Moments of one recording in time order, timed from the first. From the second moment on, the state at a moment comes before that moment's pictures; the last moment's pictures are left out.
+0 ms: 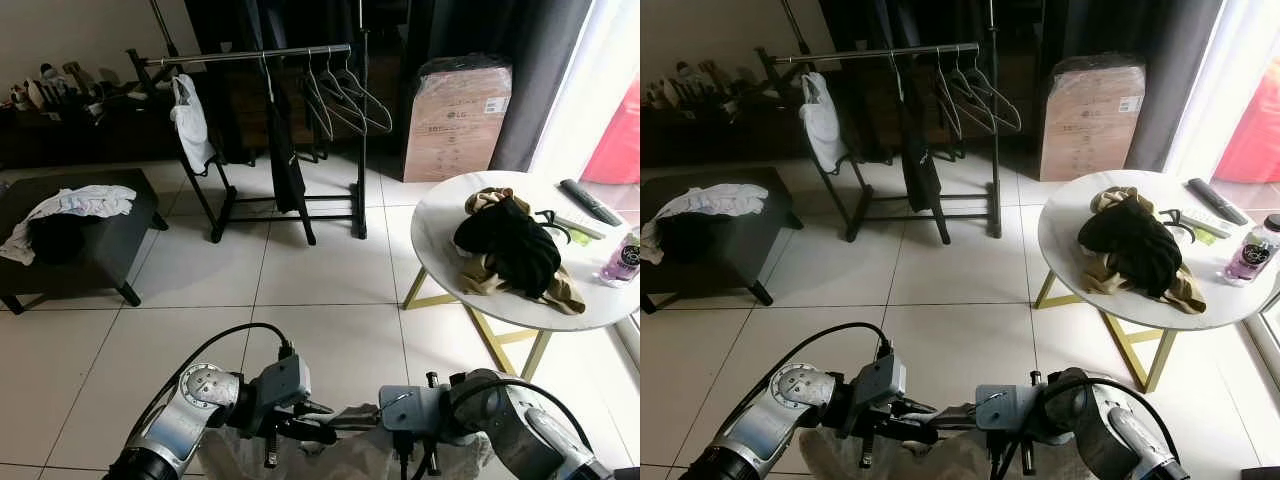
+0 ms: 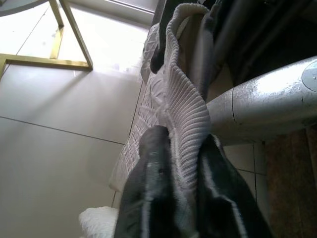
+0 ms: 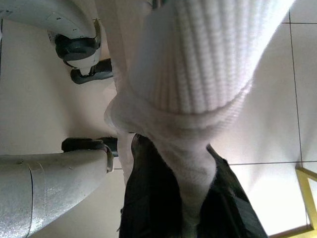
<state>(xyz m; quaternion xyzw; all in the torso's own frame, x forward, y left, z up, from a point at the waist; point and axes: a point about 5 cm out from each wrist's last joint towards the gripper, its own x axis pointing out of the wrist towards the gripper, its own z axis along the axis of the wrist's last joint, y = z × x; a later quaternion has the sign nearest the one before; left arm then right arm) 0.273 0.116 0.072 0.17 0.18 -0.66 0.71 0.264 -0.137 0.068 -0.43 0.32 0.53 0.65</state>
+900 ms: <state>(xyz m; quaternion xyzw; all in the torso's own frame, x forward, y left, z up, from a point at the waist) 0.277 0.115 0.076 0.19 0.18 -0.66 0.71 0.268 -0.143 0.071 -0.39 0.32 0.53 0.68</state>
